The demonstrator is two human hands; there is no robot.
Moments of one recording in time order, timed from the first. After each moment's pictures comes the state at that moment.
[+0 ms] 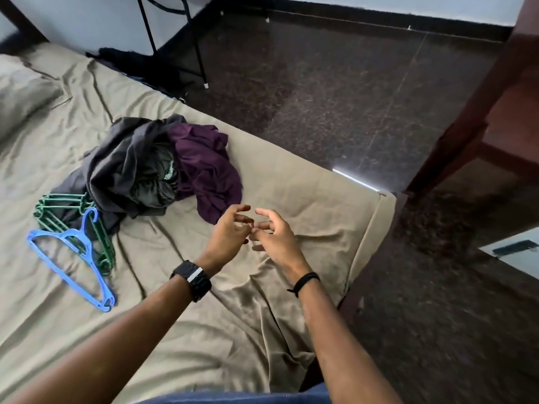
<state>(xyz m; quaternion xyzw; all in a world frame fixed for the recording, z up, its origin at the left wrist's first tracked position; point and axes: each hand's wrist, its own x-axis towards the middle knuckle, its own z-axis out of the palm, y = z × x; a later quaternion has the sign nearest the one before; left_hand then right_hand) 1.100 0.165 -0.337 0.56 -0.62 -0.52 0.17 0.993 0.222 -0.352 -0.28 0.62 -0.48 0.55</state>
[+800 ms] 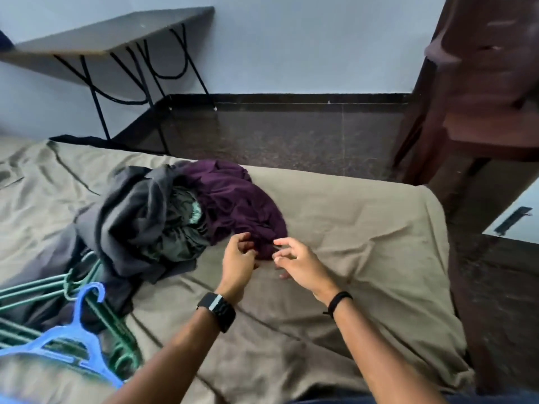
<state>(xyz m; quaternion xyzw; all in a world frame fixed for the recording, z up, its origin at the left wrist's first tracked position) 1.230 0.038 -0.458 0.47 -0.61 -0.58 0.25 1.135 0.138 -0.451 -0.29 0.71 -0.51 0.38</state>
